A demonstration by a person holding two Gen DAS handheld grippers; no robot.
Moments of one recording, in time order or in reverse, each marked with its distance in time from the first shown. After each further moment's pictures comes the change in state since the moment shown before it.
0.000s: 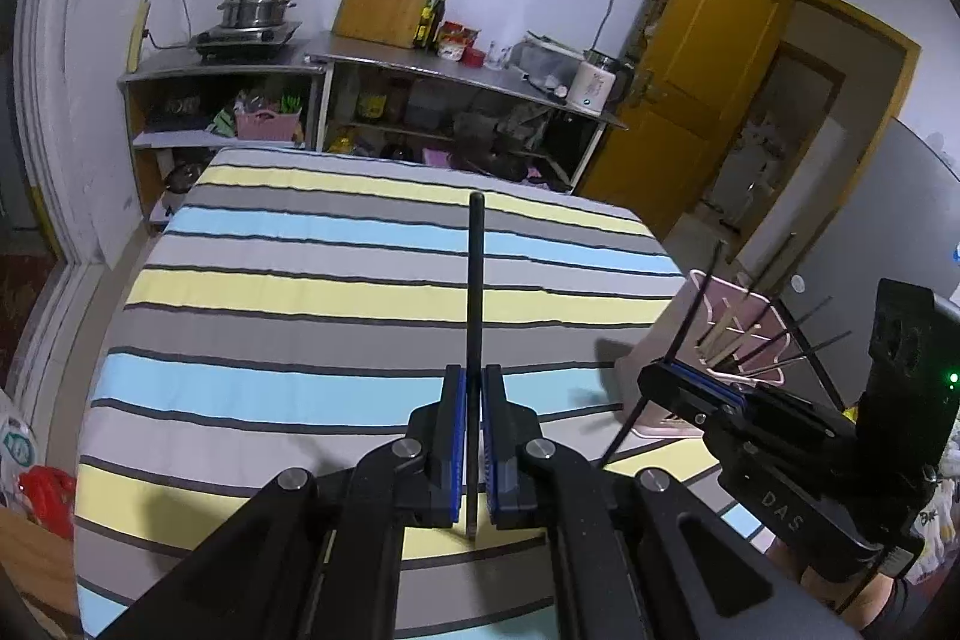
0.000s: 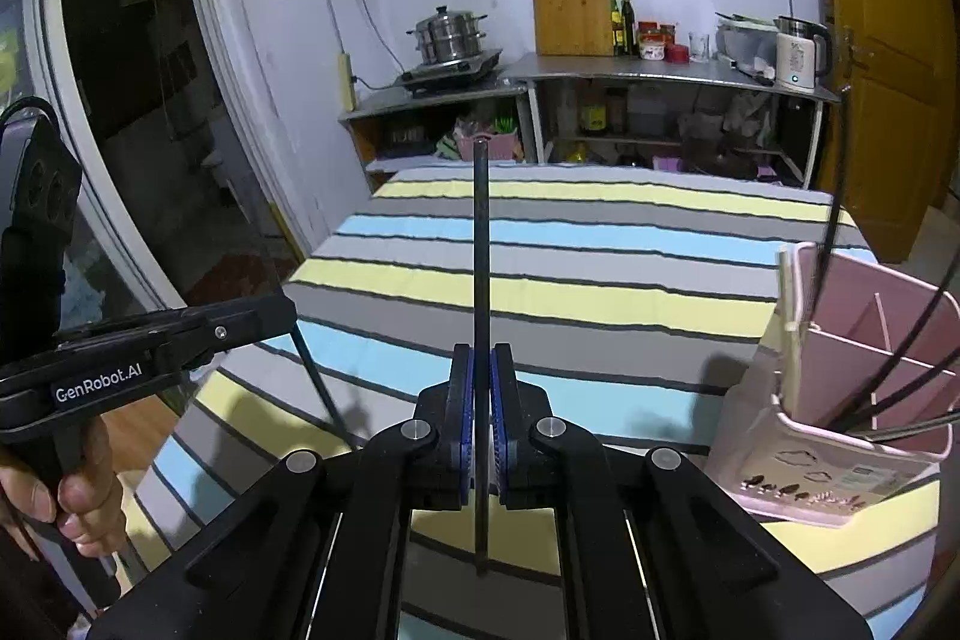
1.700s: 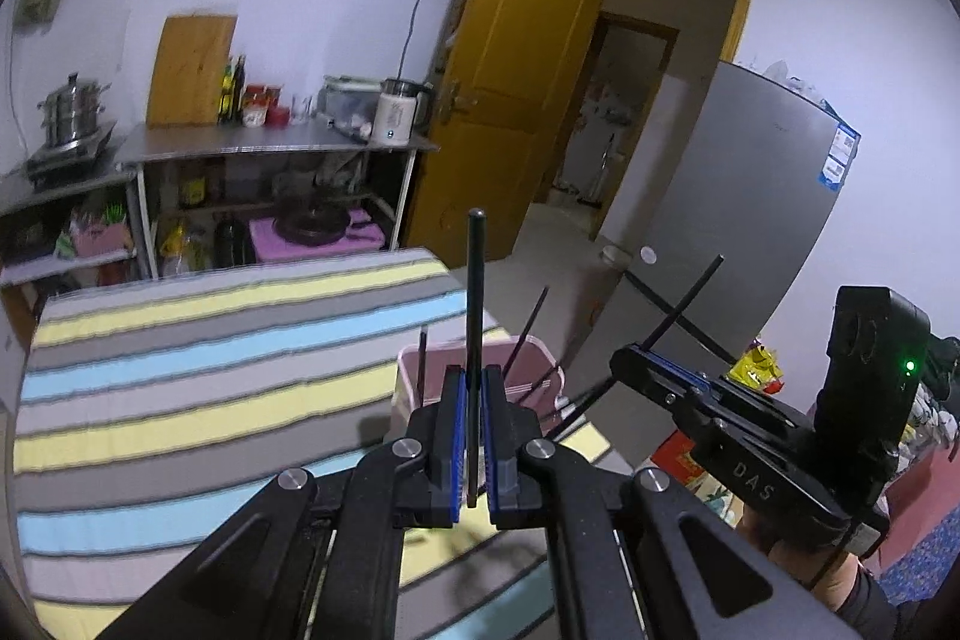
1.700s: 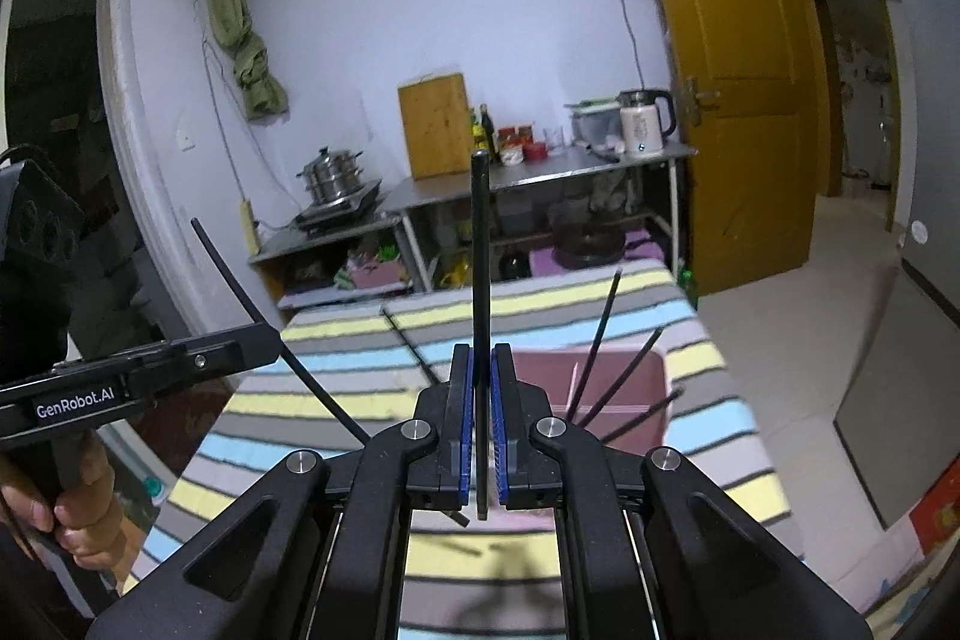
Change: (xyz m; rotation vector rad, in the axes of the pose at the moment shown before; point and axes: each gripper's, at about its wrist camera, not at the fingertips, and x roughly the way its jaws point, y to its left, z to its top) left arm -0.013 -0.176 0.052 0.276 -0.060 -0.304; right arm -0.162 -0.098 0.010 0.180 -0.286 -0.212
